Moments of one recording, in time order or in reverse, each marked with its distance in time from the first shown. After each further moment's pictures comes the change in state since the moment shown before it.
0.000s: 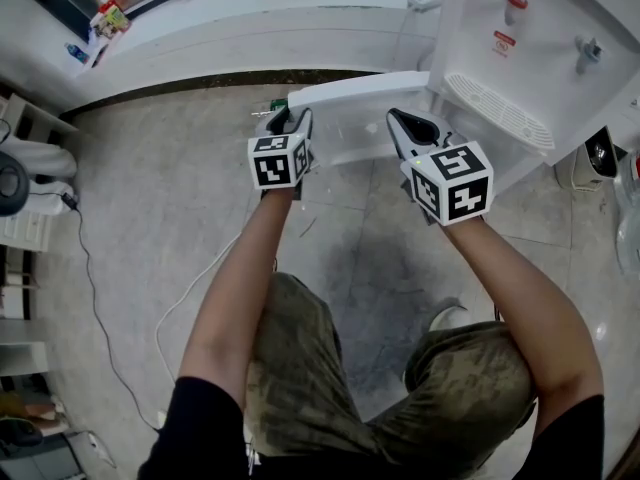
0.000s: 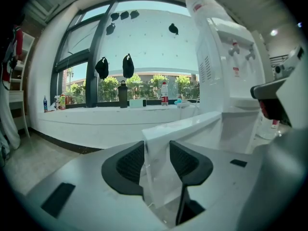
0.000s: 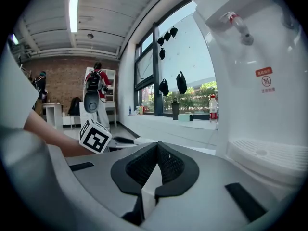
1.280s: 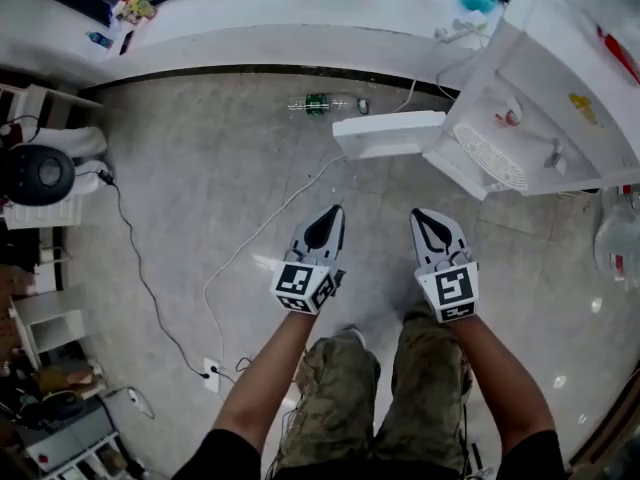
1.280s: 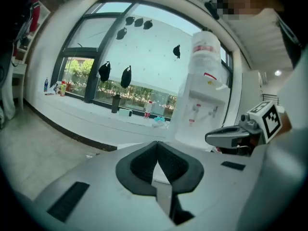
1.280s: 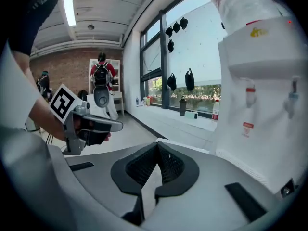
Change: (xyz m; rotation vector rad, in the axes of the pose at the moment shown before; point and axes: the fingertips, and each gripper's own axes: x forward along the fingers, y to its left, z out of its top) left arm -0.238 -0.082 0.110 -0.247 -0.020 -0.194; right arm -0.115 0.083 0.085 -0.025 0.194 0.037
